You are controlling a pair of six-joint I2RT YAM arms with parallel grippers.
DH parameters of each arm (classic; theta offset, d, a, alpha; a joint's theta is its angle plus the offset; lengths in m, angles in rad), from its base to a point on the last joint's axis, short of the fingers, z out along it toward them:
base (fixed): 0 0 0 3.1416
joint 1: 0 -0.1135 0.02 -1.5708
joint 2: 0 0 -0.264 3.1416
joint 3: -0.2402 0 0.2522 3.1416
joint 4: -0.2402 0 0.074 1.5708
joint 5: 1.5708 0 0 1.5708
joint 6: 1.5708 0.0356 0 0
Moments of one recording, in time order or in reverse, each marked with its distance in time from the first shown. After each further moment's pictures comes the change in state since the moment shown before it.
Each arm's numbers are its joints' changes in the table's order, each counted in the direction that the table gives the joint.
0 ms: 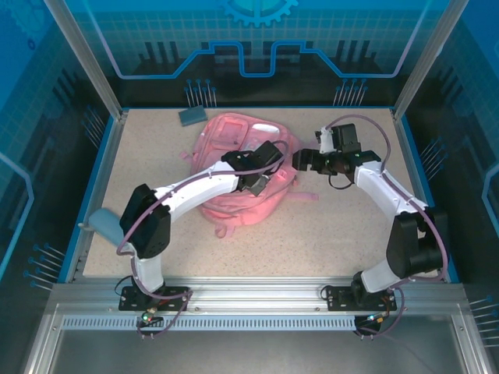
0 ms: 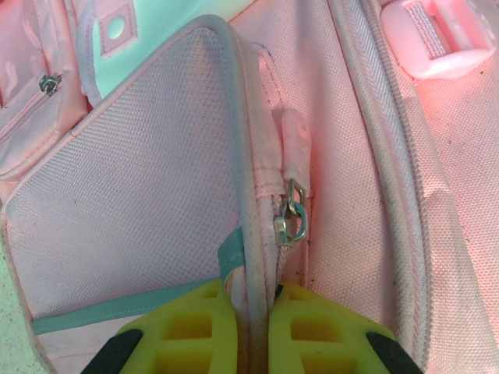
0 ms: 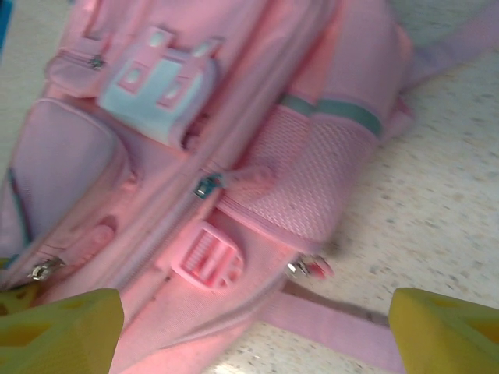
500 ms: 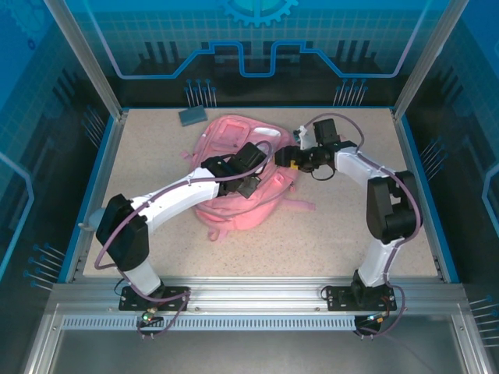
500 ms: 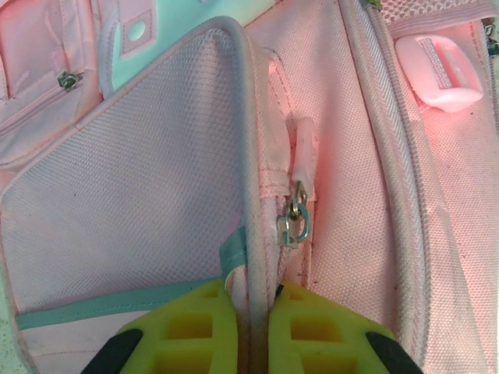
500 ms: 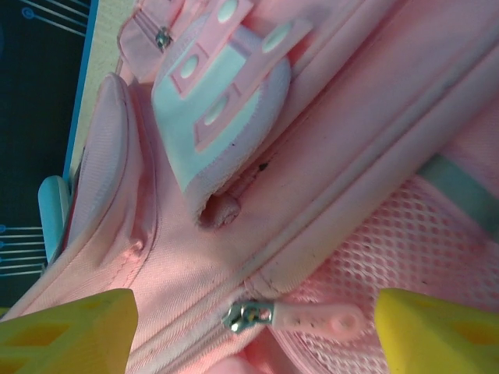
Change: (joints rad) left arm -0.036 0.162 0.165 0.104 0.093 0.002; right arm -0.042 -0.316 -0.150 0.092 -0.296 0.048
